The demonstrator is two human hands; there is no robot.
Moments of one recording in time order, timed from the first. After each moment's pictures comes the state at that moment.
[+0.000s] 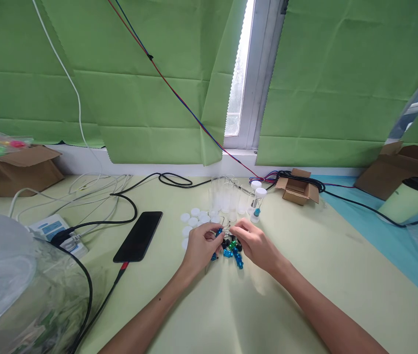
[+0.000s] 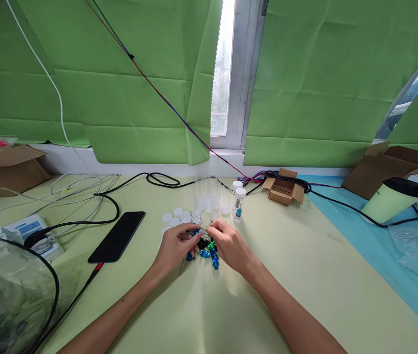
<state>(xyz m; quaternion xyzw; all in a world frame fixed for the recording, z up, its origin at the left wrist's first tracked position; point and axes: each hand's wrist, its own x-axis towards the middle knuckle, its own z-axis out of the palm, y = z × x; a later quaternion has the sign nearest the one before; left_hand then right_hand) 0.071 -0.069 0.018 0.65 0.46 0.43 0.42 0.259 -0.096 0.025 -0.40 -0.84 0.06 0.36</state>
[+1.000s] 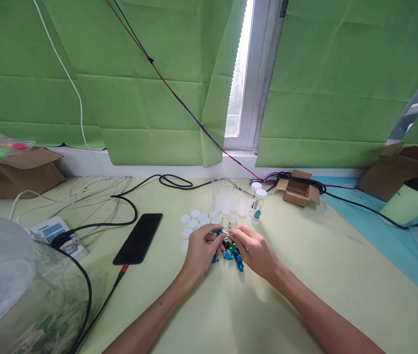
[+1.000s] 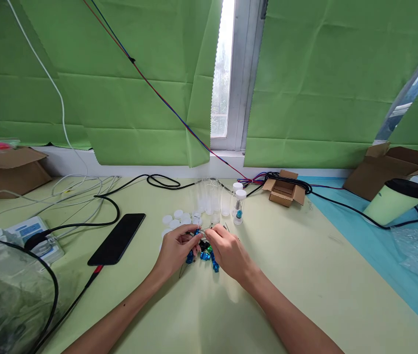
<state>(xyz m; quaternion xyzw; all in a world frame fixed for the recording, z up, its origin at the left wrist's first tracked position) 0.074 -0.071 0.020 0.64 0.45 0.45 0.43 0.247 -0.100 0.017 -0.42 -0.81 0.04 0.40</state>
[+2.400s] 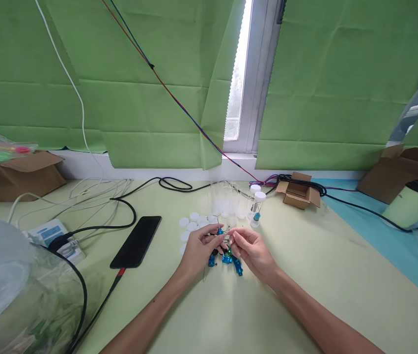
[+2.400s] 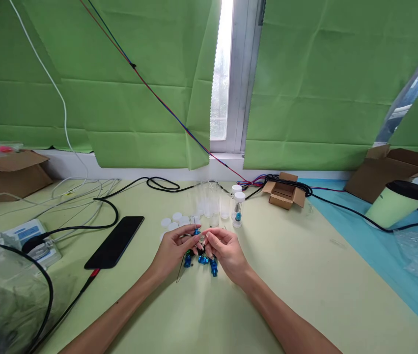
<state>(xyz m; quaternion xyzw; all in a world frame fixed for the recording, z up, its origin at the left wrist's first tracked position) 0.072 -0.068 0.029 0.56 0.40 0.46 0.57 0.234 -0.096 0.018 -0.29 -0.41 0.64 0.58</state>
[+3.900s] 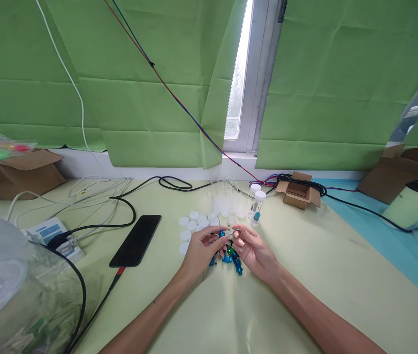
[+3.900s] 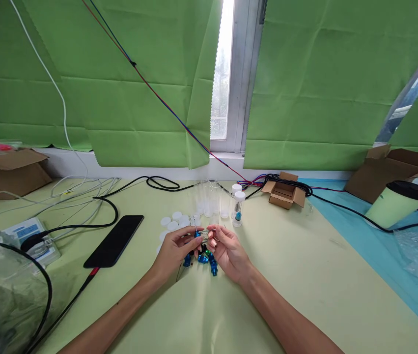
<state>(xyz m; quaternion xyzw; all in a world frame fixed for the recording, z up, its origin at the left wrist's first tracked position) 0.078 -0.074 0.033 0.57 0.39 0.46 0.56 0.239 -0.090 0.012 -0.21 -0.28 0.72 0.59</state>
